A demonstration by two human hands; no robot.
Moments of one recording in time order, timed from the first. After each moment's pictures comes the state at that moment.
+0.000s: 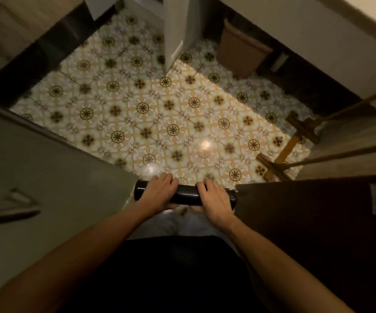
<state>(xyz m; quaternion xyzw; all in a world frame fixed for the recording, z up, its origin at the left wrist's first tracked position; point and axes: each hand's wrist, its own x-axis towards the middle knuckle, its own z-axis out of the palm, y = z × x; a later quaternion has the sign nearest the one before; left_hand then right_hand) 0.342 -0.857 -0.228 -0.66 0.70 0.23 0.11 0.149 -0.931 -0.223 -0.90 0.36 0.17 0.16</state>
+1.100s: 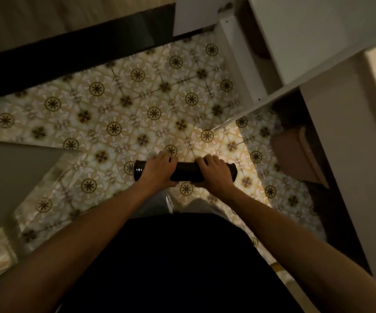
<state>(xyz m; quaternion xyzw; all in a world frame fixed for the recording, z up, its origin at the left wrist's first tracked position) 0.761 -1.215 -0.247 -0.84 0.46 0.30 0.02 0.649 -1.385 -0.235 -0.95 0.08 0.27 0.10</state>
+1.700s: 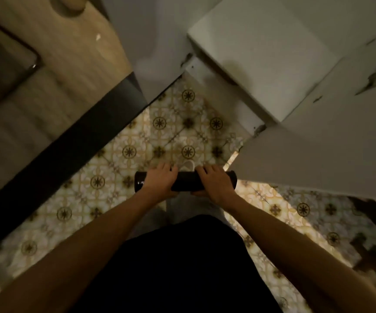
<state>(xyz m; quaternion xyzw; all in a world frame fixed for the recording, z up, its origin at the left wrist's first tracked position) 1.089 -1.438 -0.256 -0.75 0.56 0.32 0.12 0.927 -1.557 -0.263 -0.93 0.22 0.25 0.17</state>
